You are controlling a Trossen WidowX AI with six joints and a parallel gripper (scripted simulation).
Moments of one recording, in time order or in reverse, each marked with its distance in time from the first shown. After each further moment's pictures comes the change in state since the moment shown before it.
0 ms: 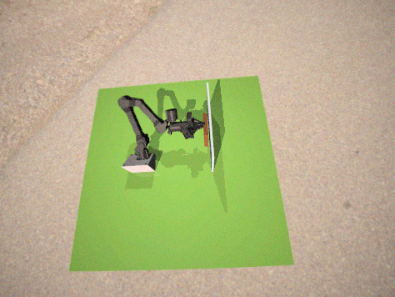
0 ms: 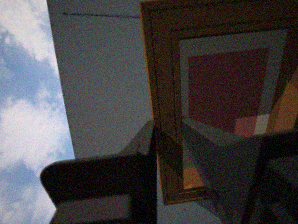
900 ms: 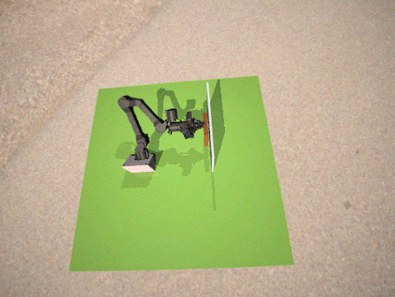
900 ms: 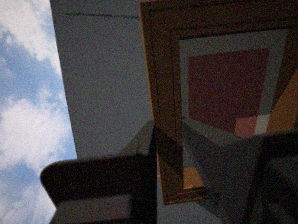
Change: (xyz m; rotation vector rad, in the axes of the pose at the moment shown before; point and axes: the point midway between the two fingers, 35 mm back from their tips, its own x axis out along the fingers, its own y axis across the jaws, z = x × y) arm 0.000 0.002 0.000 0.000 0.000 0.004
